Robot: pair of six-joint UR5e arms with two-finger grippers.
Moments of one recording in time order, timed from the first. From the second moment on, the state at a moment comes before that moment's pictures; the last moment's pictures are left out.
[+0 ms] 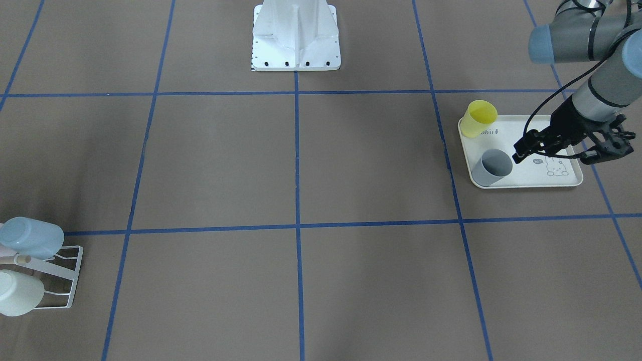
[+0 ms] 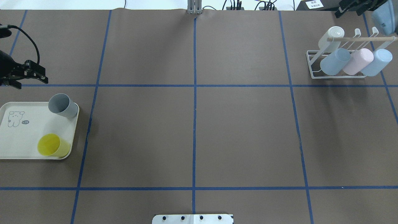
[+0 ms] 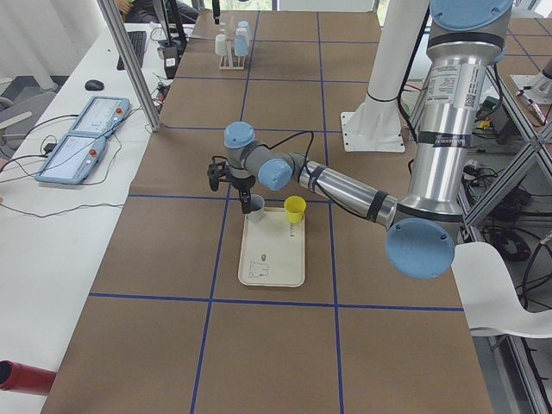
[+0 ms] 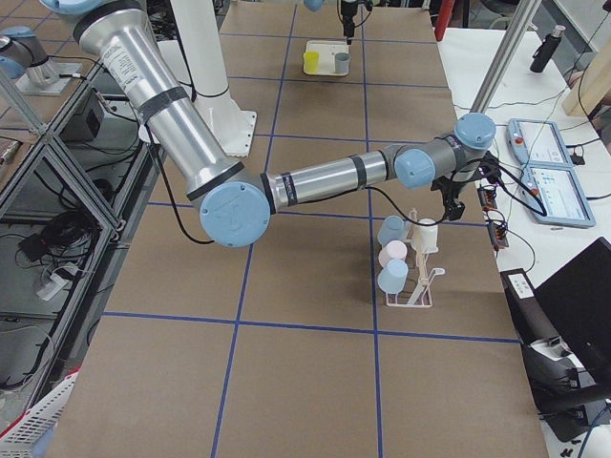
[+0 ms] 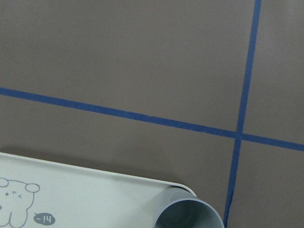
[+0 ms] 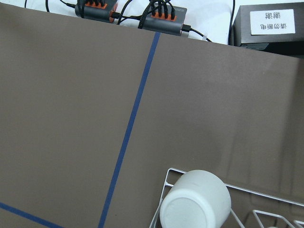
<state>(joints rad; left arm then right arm) -1.05 -1.68 -1.80 -1.78 -2.24 -0.91 1.36 -0.98 1.26 -1.39 2.45 0.23</state>
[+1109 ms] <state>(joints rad) -0.95 -1.69 -1.71 -1.81 -2.24 -0.91 1.37 -1.11 1.56 -1.59 2.45 0.23</state>
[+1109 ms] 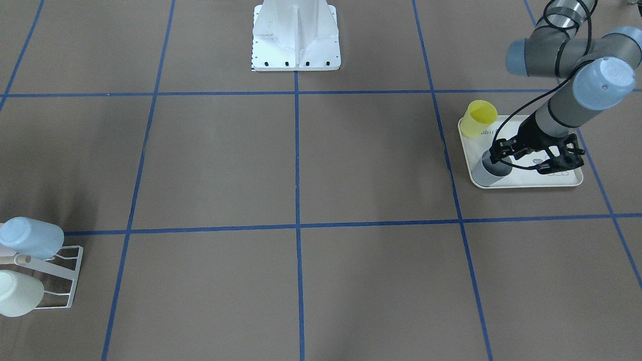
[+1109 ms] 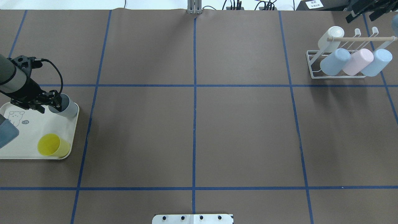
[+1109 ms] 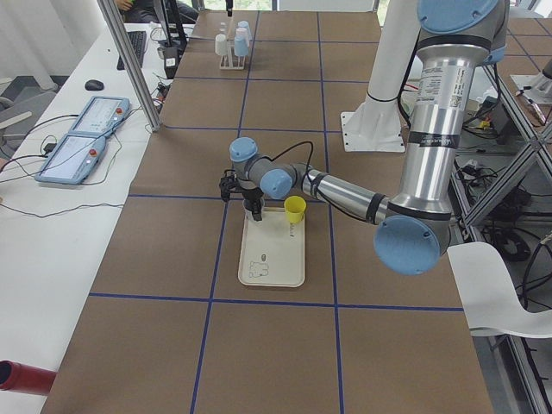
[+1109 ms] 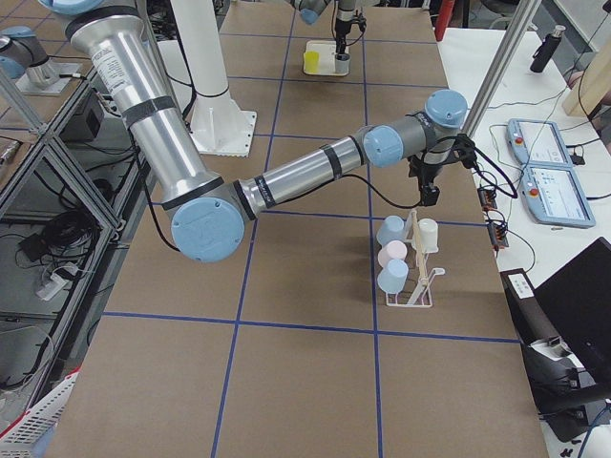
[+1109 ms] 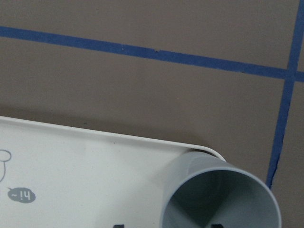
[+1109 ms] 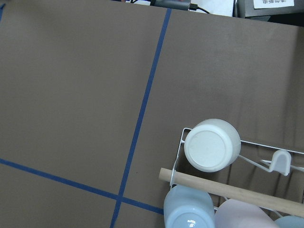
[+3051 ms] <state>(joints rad) -0.94 -1.91 -1.92 -1.83 -2.37 -1.42 0.99 -1.10 1.85 -1.30 2.31 1.16</state>
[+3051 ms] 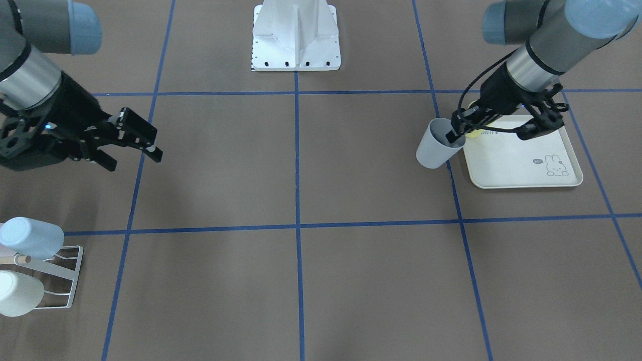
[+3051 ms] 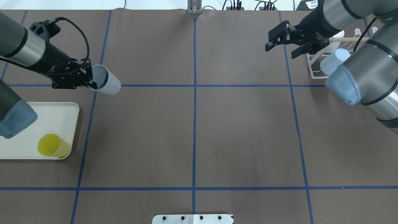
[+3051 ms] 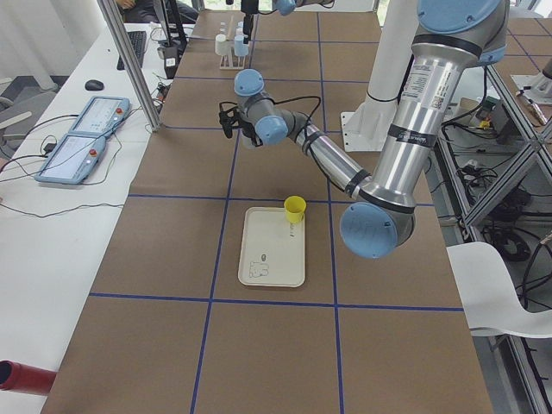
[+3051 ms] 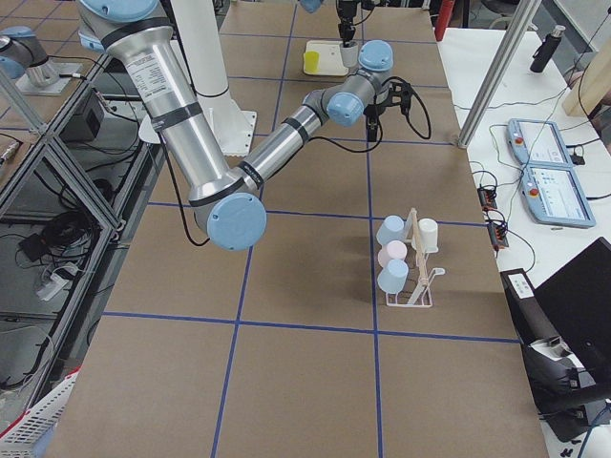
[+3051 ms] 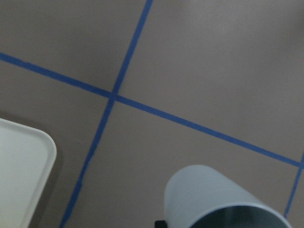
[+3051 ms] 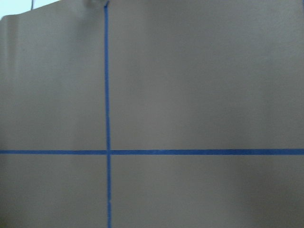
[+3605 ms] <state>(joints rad) -0.88 -2.08 -1.84 -1.97 -2.44 -1.57 0.88 -1.10 1.87 -0.85 2.27 1.65</state>
